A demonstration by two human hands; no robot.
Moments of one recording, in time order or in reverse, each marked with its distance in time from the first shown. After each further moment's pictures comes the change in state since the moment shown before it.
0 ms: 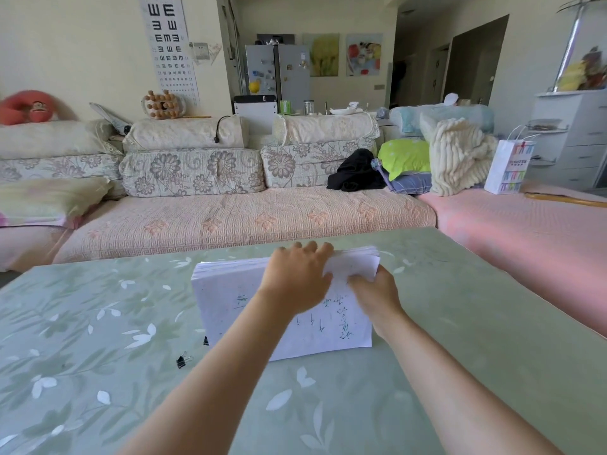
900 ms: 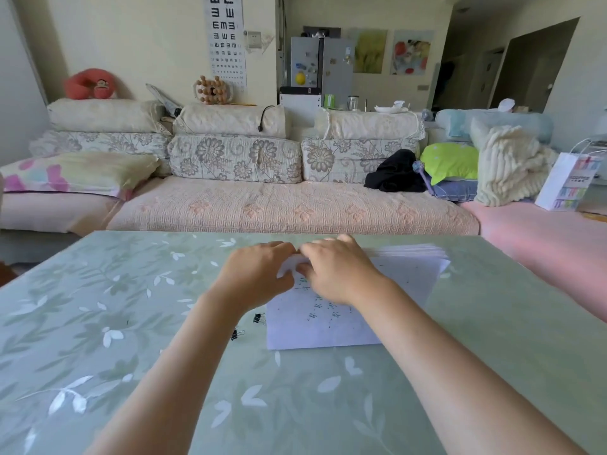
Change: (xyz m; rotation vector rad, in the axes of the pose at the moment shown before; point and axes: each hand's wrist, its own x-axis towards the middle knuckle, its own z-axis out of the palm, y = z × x) left_hand -0.096 -0.126 -0.009 -0.199 0.081 -0.142; right_hand -0.049 -0.077 0.119 -1.198 -0.409 -0.960
